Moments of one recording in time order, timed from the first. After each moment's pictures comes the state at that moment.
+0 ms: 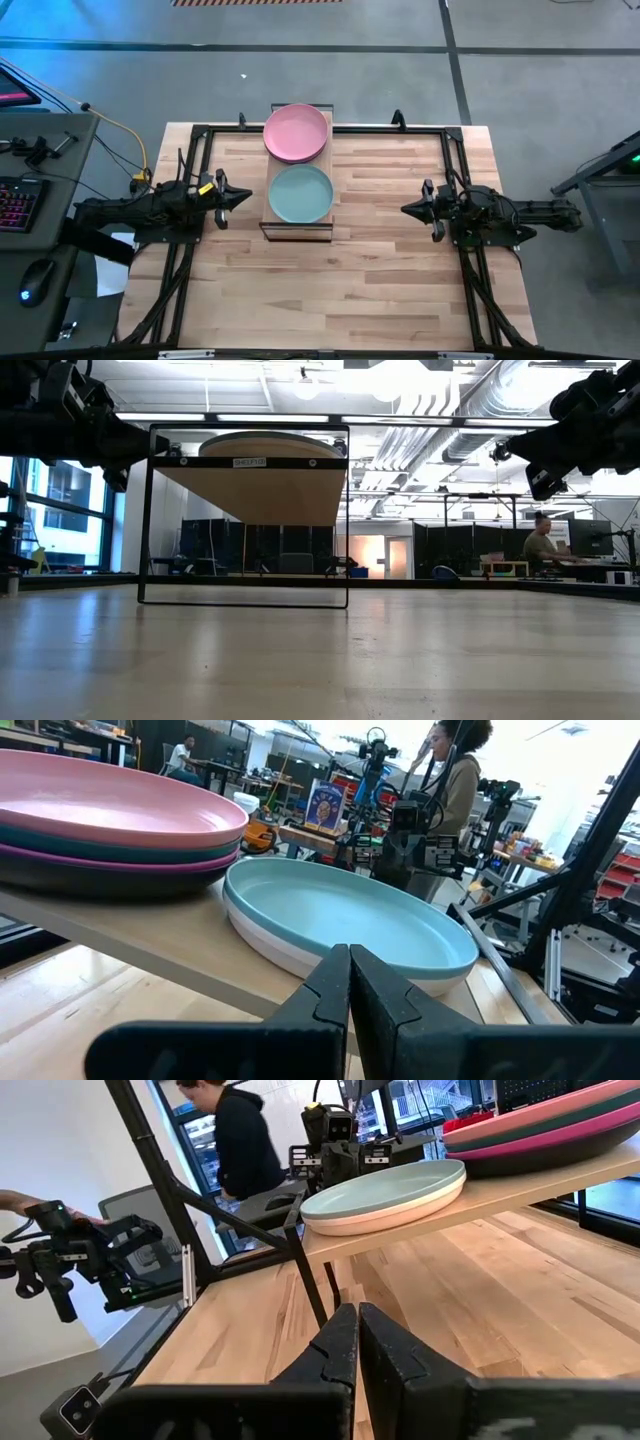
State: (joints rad) left arm 0.05 0.00 0.01 0.04 -0.17 -0.26; right arm 0.00 0.01 0.01 0.01 -0.03 0.29
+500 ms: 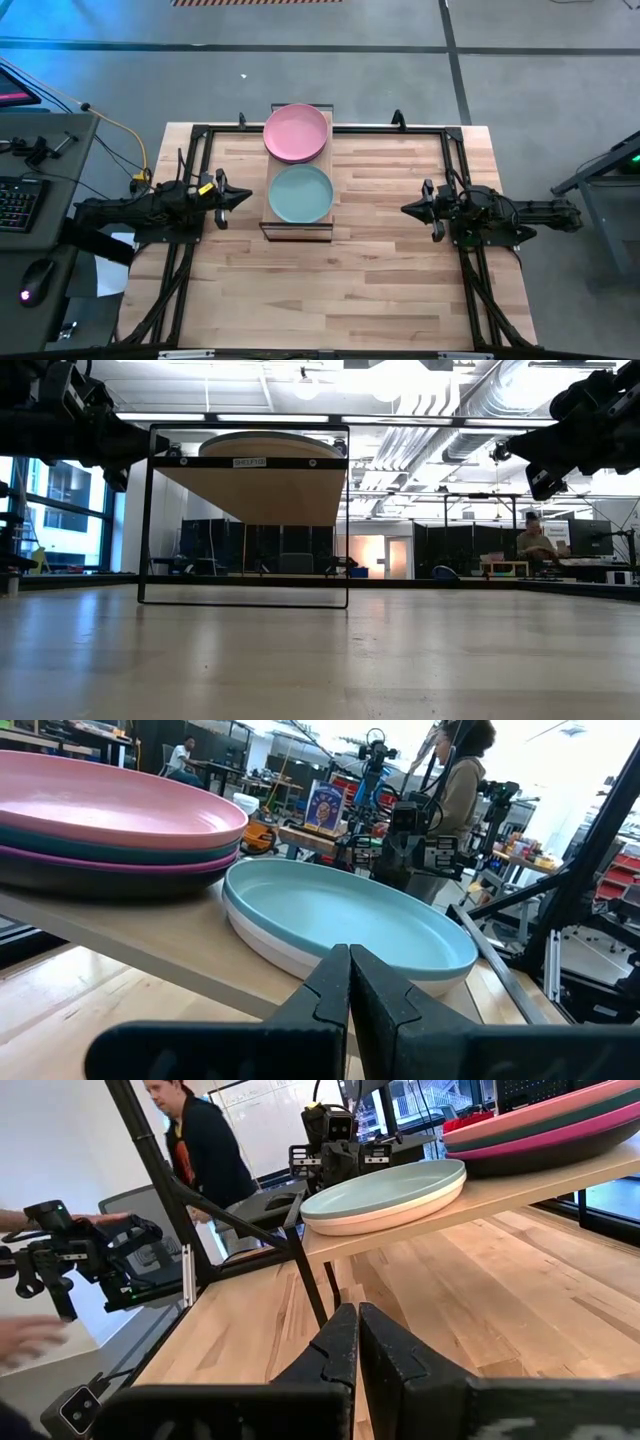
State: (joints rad) left arm 0.05 0.00 0.01 0.04 -0.17 -0.26; right arm 0.00 0.01 0.01 0.01 -0.03 0.29
